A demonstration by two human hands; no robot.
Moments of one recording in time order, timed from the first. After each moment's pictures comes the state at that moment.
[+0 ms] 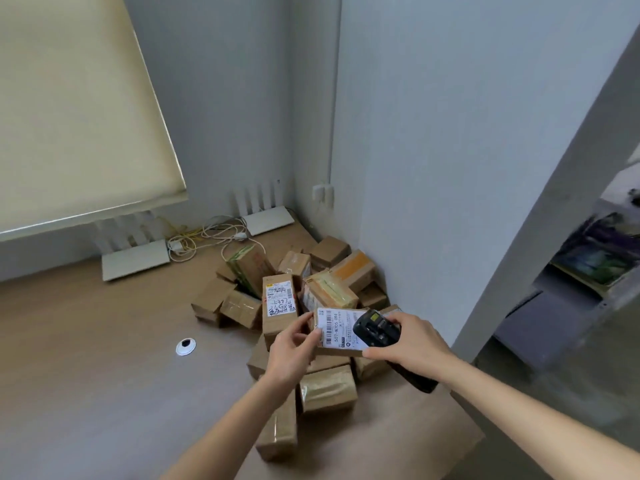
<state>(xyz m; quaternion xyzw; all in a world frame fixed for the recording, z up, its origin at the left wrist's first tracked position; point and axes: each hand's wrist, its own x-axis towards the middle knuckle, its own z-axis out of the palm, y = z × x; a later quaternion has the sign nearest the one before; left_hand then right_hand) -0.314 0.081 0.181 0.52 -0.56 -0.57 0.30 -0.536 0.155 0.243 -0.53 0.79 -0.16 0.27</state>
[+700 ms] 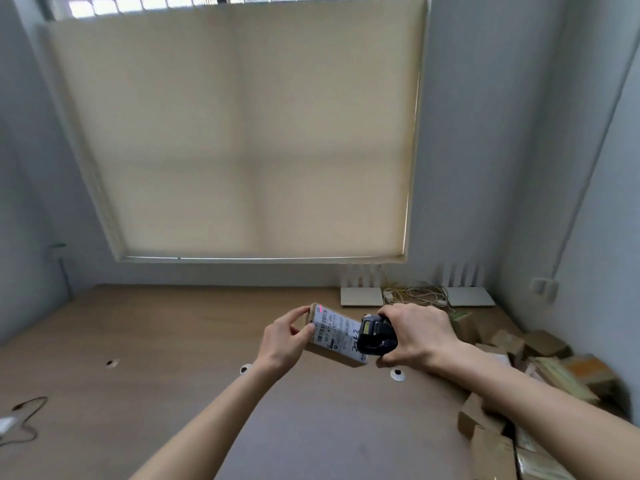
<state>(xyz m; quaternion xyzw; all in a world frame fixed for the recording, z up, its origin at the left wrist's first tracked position) 0.156 0.250 0.379 0.69 -0.56 -0.22 0.40 -0.098 0.212 0.437 -0.86 0.51 -0.05 -0.04</state>
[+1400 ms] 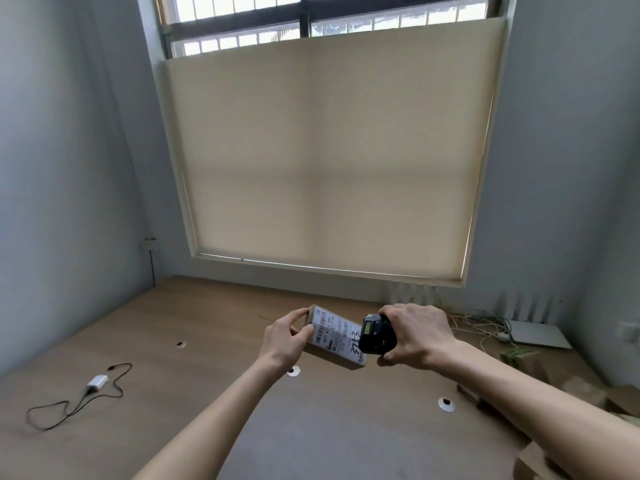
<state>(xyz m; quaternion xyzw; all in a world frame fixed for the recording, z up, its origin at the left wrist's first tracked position) 0.219 0.315 0.407 0.74 -0.48 -0.15 0.44 -0.020 0.226 0.465 -0.90 0.41 -0.08 -0.09</state>
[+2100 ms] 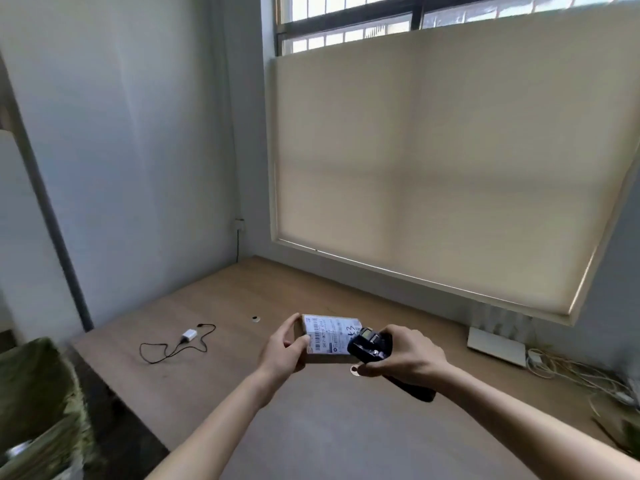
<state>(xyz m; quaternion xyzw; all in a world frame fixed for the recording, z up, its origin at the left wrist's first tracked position) 0.312 0.423 0.375 0.72 -0.28 -0.23 0.59 0.119 0.269 0.427 -0.90 0.38 -0.06 0.19</state>
